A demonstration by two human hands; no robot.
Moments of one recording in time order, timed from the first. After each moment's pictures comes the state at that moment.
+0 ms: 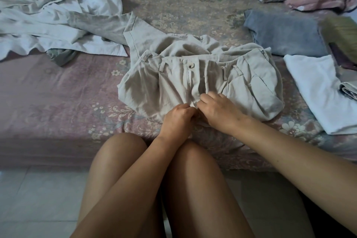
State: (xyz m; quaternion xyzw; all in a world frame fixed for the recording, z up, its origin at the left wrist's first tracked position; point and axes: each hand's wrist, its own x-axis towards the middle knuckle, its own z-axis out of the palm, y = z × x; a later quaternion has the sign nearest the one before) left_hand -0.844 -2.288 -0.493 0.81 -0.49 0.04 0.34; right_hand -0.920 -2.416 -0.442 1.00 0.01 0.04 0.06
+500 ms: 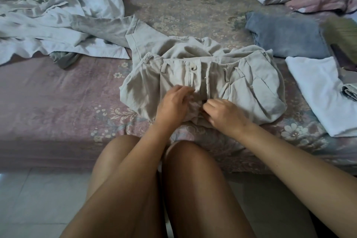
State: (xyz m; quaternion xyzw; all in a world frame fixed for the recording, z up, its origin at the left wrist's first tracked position) left_hand -0.807 -2.298 -0.480 0.80 -0.43 -0.01 0.42; right_hand -0.928 -2.423 -0.455 0.99 0.01 0.11 -0.01
